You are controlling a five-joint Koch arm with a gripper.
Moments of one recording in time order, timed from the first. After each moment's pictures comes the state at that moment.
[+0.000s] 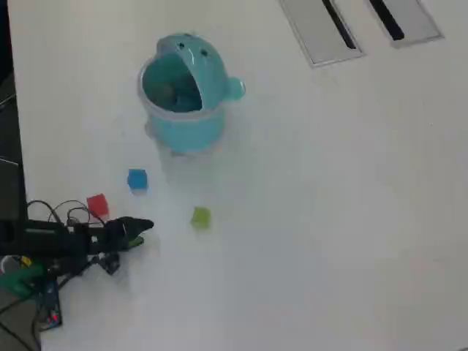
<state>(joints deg) -0.3 131.2 177.5 -4.3 -8.3</state>
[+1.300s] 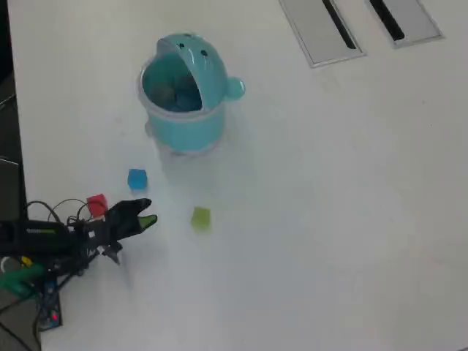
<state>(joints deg) -2.5 131.1 177.5 -41.1 -11.4</state>
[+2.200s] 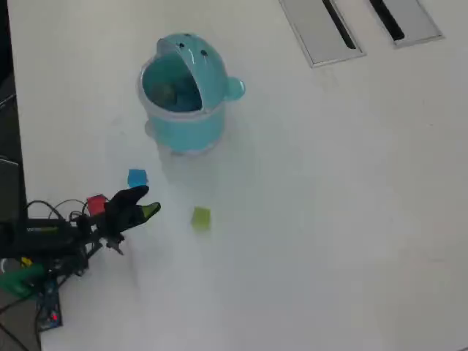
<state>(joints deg) -4.3 131.1 168.0 -43.3 -16.3</state>
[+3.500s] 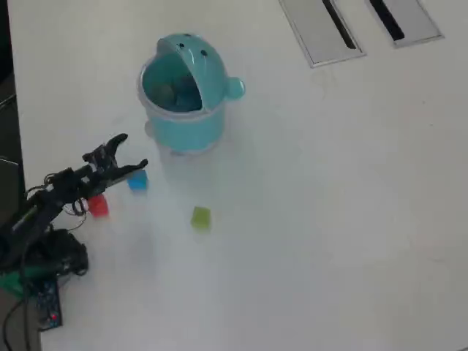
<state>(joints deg) -25.0 131.2 110.9 40.5 -70.9</state>
